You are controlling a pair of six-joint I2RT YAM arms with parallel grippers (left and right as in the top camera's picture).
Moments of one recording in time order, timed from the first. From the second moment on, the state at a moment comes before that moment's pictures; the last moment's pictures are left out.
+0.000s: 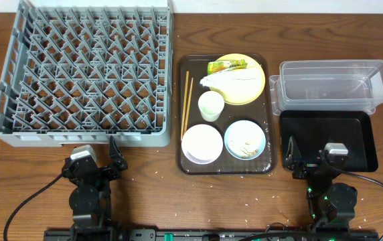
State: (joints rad) left arm 0.05 0.01 0.09 -0.28 -0.17 -0.17; right arm 0.01 0.11 0.01 -0.07 0.00 0.15
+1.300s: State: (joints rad) left arm 0.05 0.01 0.09 -0.28 -0.17 -0.17; right arm 0.01 0.18 0.18 0.18 -0.11 0.15
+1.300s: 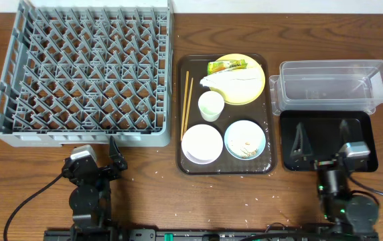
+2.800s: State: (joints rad) left arm 0.05 0.01 0.09 -0.28 -0.17 -0.18; right arm 0.26 2.19 2.03 -0.99 -0.27 -0.61
